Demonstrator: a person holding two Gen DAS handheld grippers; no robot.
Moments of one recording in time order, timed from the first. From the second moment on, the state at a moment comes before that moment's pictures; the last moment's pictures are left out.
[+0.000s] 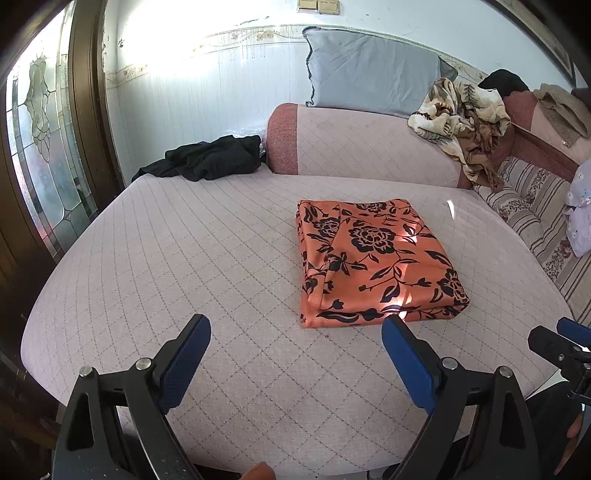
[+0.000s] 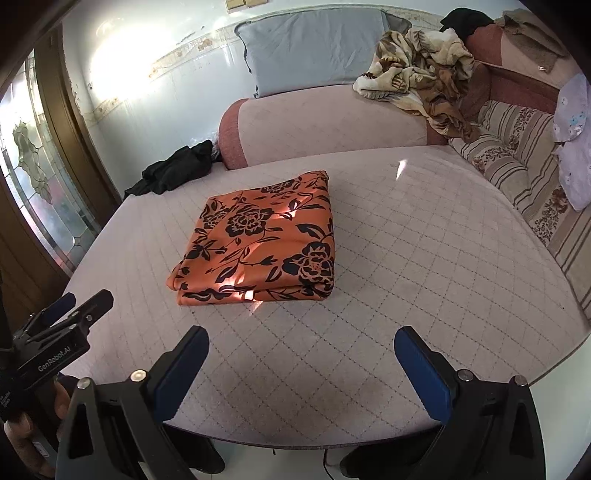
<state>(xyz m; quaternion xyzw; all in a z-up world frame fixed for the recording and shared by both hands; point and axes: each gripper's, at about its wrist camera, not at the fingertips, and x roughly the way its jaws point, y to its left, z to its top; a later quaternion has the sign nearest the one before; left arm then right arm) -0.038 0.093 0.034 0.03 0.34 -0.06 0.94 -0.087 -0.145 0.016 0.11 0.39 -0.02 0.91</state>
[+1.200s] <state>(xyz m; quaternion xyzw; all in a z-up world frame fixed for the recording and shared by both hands) -0.005 0.055 0.025 0.06 0.40 -0.05 0.91 -0.050 -0.140 -0.001 0.04 0.41 -0.05 0.91</state>
